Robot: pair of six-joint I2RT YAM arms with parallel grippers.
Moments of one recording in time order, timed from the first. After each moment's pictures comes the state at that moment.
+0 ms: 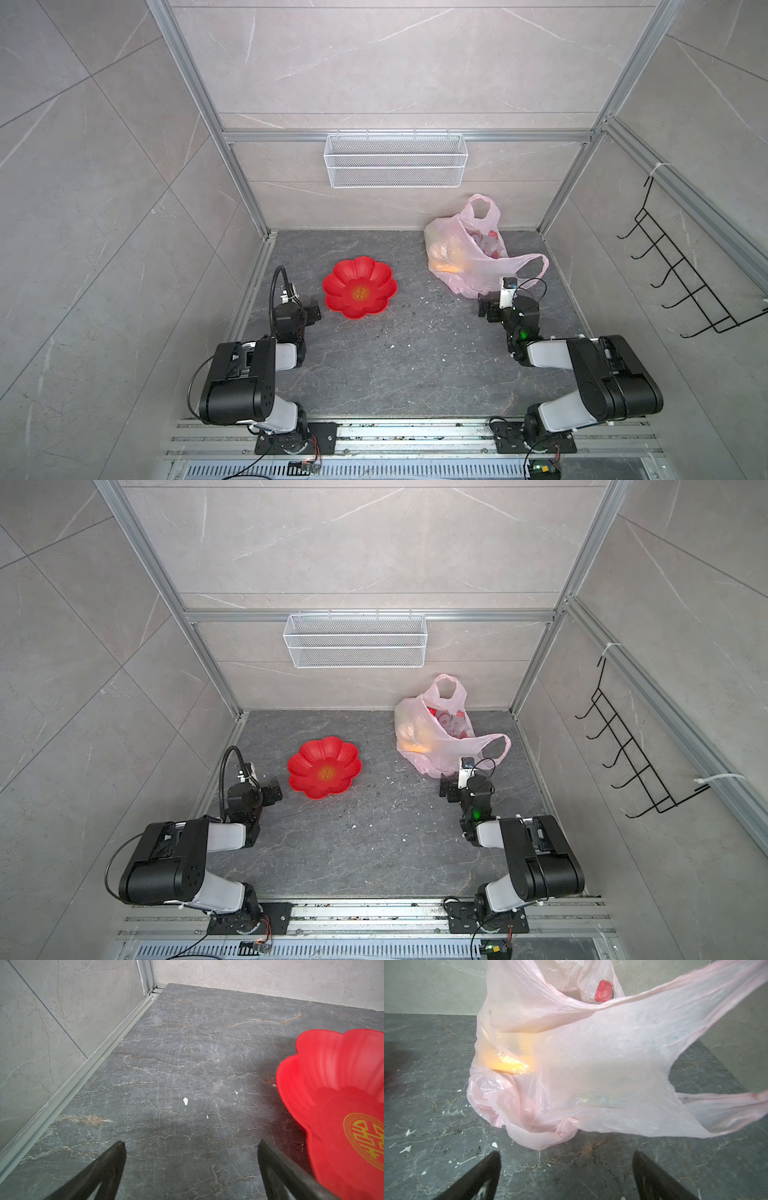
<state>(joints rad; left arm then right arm) 0.05 1.50 0.33 0.74 -0.14 -0.07 0.09 1.51 0.35 0.79 0.02 0.00</state>
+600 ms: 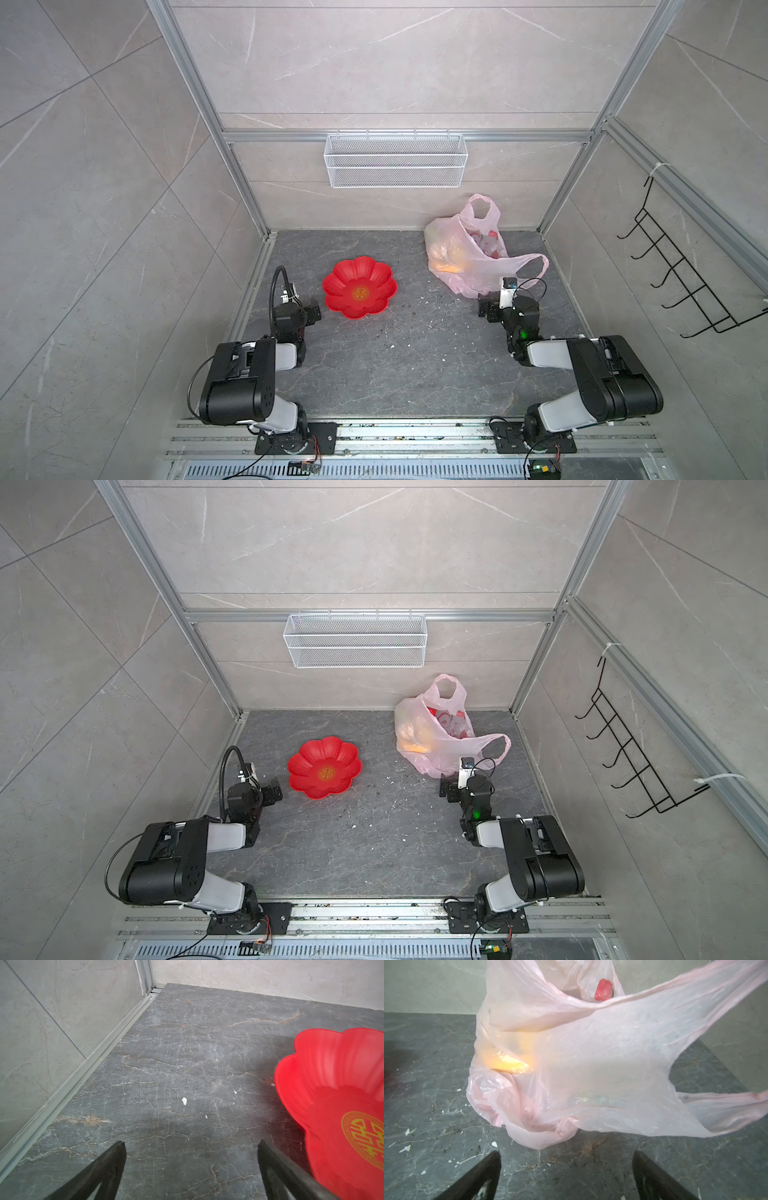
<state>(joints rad) 0.05 1.48 0.33 0.71 -0.12 -0.06 0.09 1.49 0.38 0.71 0.02 0.00</state>
